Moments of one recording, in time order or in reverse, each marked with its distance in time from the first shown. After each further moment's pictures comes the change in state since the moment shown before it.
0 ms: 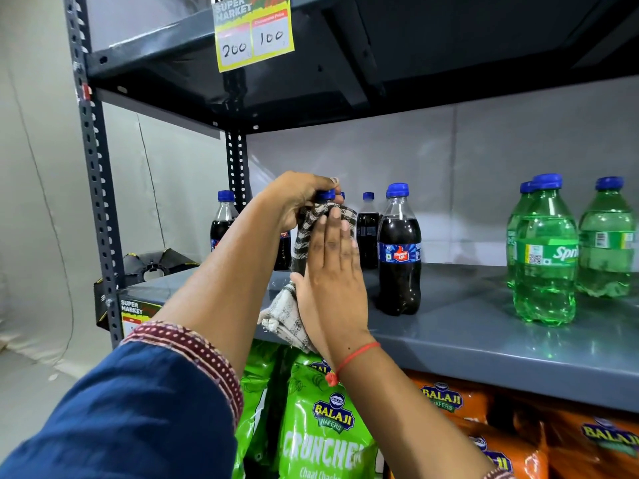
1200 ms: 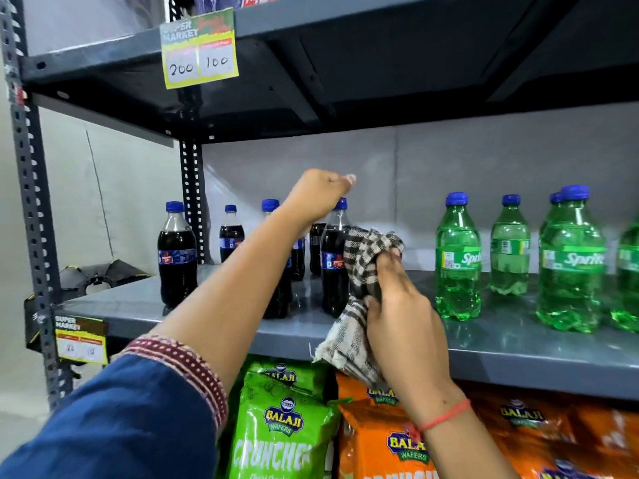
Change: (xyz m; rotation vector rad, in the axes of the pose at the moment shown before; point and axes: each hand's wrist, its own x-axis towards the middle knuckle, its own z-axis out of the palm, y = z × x) left_hand -0.003 0.010 0.084 0.398 -0.046 0.458; right_hand -0.048 0.105 -0.086 0.204 -0.096 0.226
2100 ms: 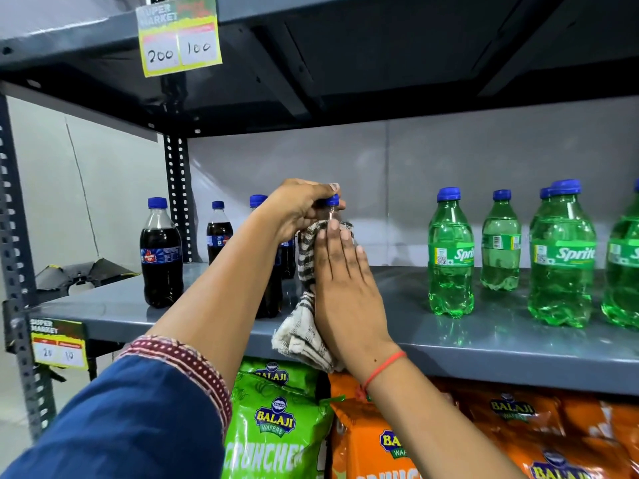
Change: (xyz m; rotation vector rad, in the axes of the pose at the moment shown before) left_hand 0.008 -0.024 -0.003 -0.488 -0.083 -0.278; right_hand 0.034 -0.016 0.053 -0.333 0.134 -0.313
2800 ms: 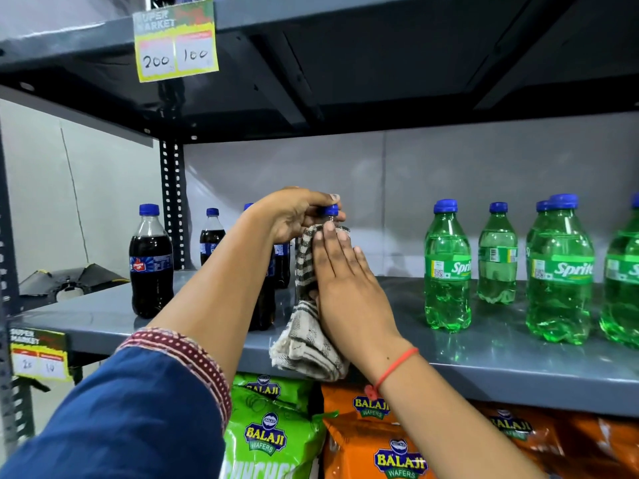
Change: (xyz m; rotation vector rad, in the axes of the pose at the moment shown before) left_hand 0.012 0.006 -0.002 0.053 -0.132 -0.112; right_hand 0.006 0.019 -0.007 0.195 -0.168 -0.098
